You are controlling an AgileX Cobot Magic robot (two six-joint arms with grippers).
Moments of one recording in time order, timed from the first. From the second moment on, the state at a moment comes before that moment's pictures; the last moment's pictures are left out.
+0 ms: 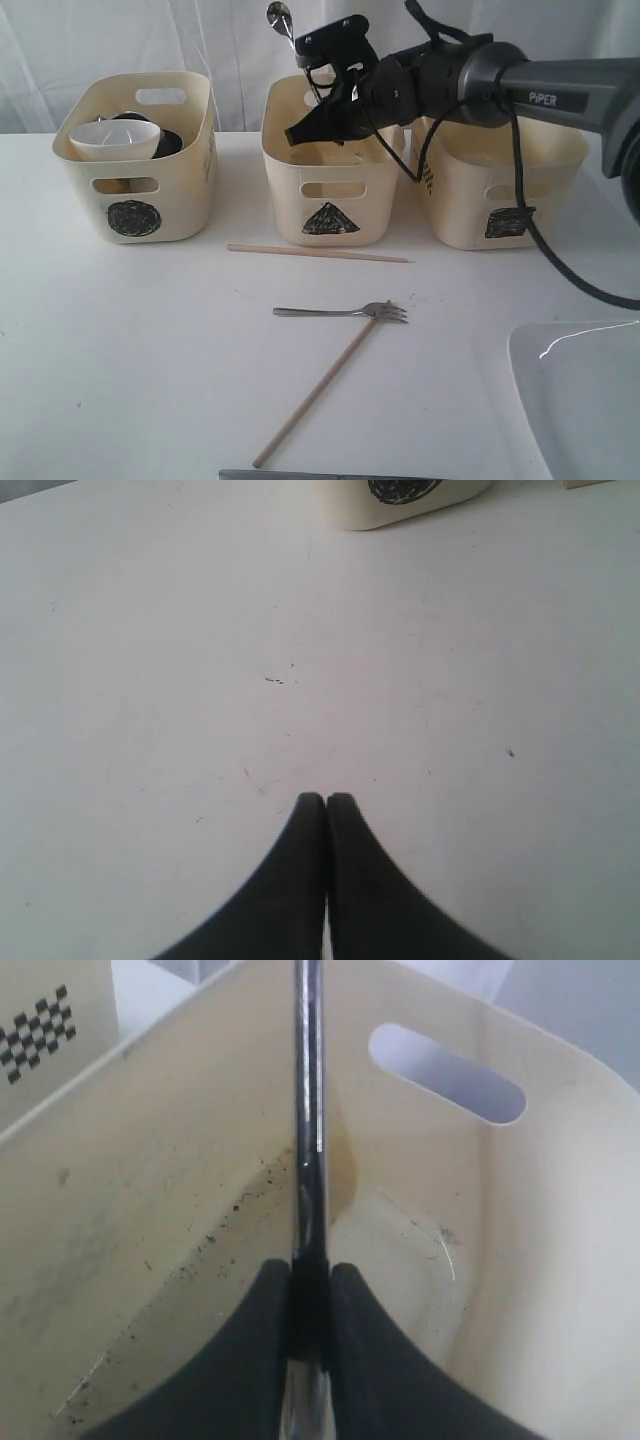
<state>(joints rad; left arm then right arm) 0.11 0.00 0.02 -0.31 0.51 0.56 0.30 2.18 -1.76 -0.09 0.27 -0.07</state>
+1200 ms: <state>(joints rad) 0.11 0.00 0.02 -0.31 0.51 0.56 0.30 1.80 -1.77 0.09 1.15 -0.53</state>
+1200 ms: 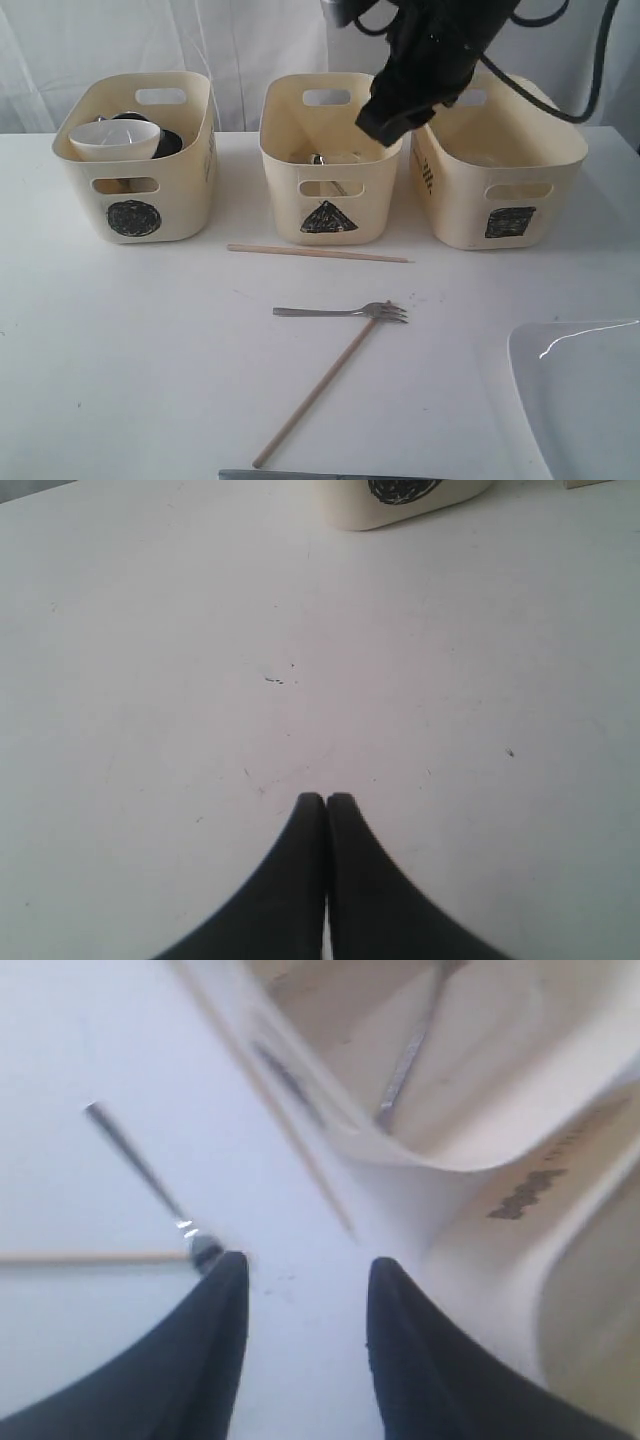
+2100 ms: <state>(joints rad) 0.11 0.00 0.02 -0.31 0.50 0.56 0.59 1.83 -1.46 0.38 1.14 -1.28</state>
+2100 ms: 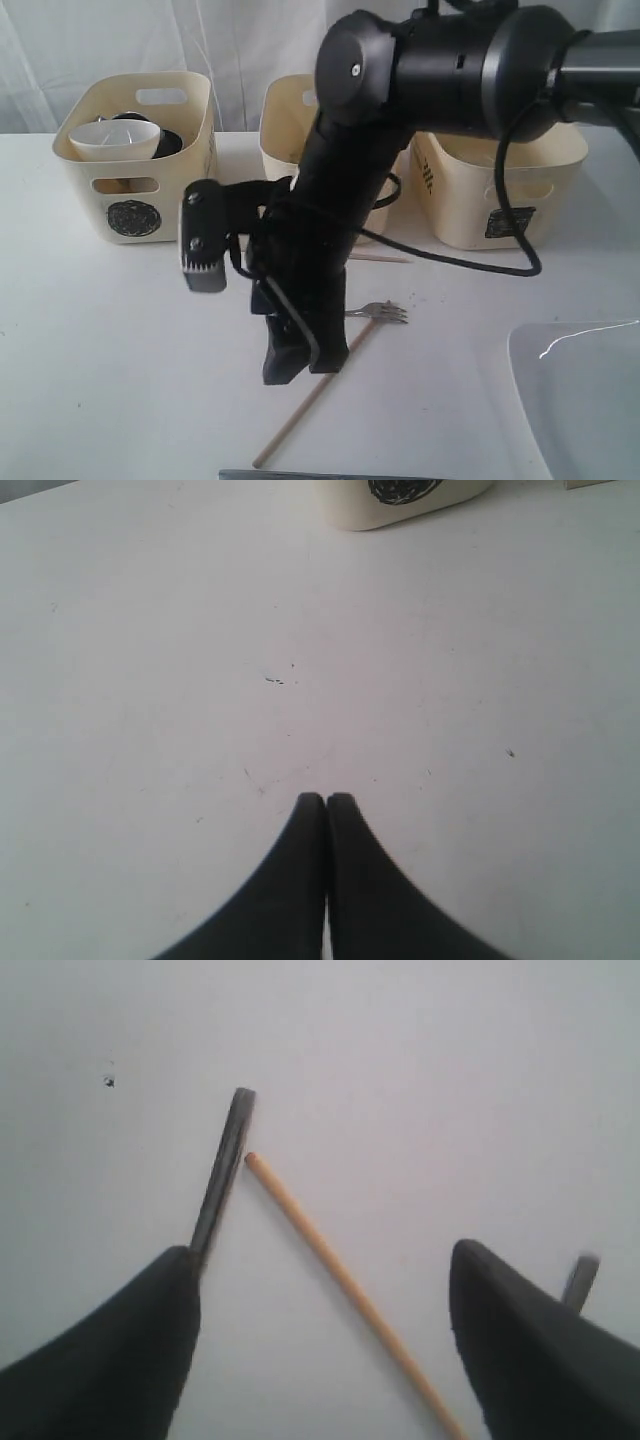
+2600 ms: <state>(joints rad) 0.11 0.00 0.02 -0.31 0.50 0.56 0.63 2.02 -1.46 0.29 1.12 -1.40</state>
